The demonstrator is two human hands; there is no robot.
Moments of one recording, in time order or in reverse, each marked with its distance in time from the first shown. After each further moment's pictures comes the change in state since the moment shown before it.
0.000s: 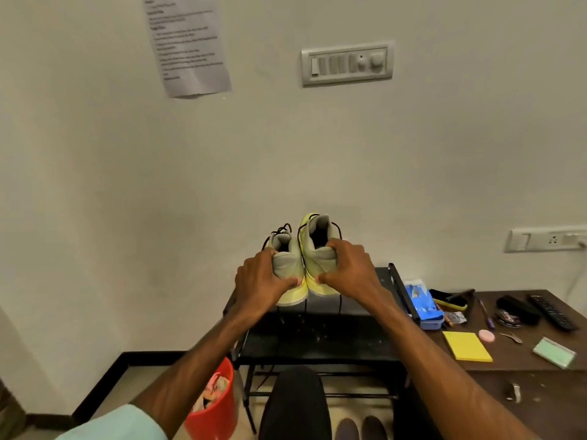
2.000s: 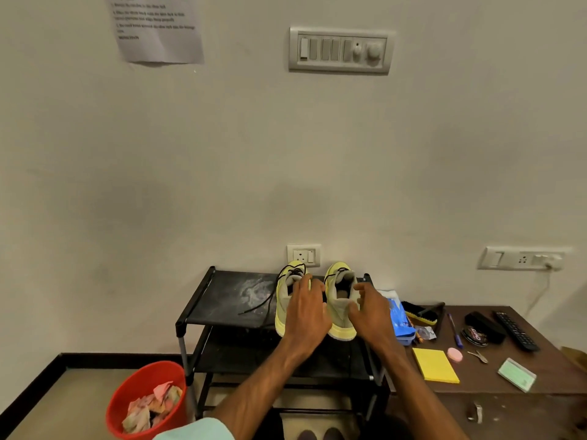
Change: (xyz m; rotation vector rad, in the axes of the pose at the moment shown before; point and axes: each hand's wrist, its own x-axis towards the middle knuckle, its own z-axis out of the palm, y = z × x) left_hand 0.021 0.049 0.191 -0.084 -0.060 0.228; right_hand 0.018 0.161 0.042 0.048 0.135 0.363
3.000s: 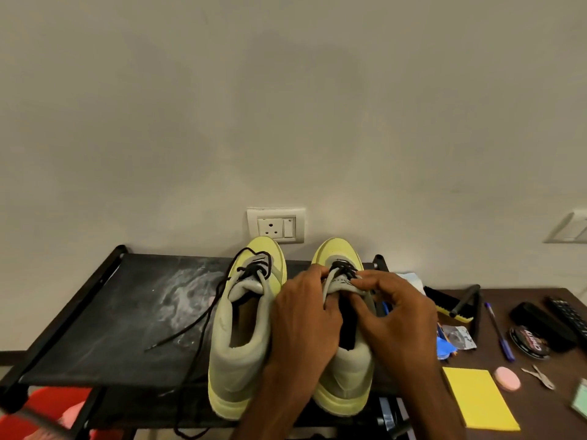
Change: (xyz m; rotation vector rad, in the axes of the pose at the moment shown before) left_hand 0.103 -0.032 0.135 -0.195 -0.114 -0.271; right_hand 0.112 0.080 0.059 0.148 0.163 -0.241
